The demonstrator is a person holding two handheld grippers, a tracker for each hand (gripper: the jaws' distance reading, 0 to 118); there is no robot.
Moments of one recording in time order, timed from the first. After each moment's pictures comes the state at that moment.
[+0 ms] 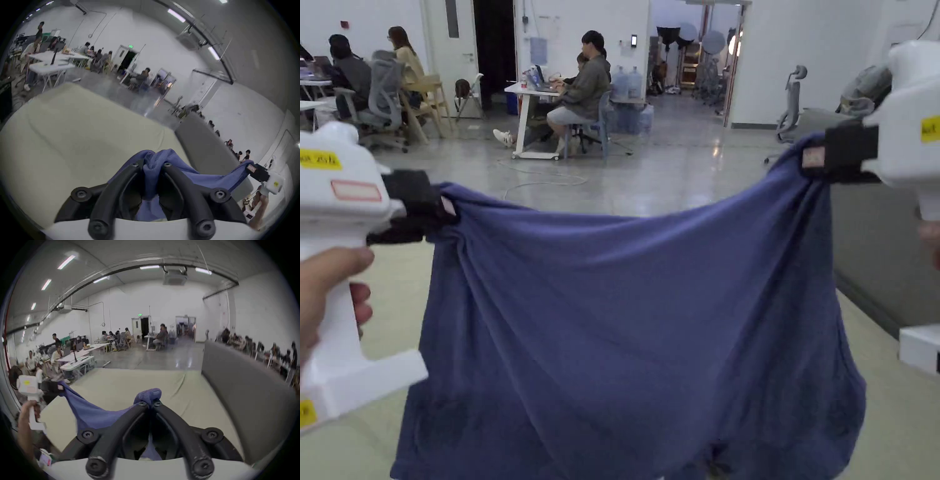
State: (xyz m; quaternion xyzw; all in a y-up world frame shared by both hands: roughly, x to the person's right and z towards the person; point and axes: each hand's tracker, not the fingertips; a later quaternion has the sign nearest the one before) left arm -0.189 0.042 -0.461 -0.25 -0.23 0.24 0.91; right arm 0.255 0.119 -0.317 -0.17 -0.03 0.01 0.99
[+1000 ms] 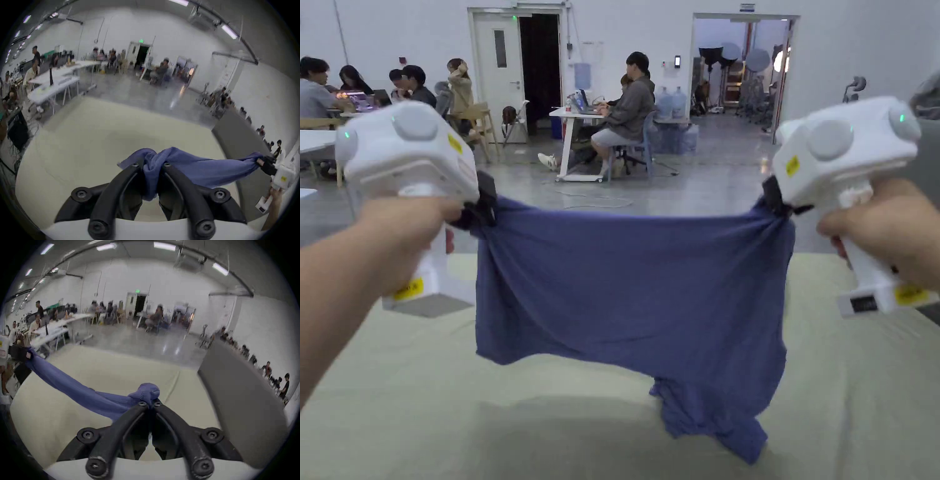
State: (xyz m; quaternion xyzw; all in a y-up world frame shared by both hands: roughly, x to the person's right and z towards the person) left arm -0.163 -0.050 -0.765 -0.38 -0.10 0.11 0.91; right arm 0.275 -0.042 -0.672 -0.33 -0.07 0.07 0.94
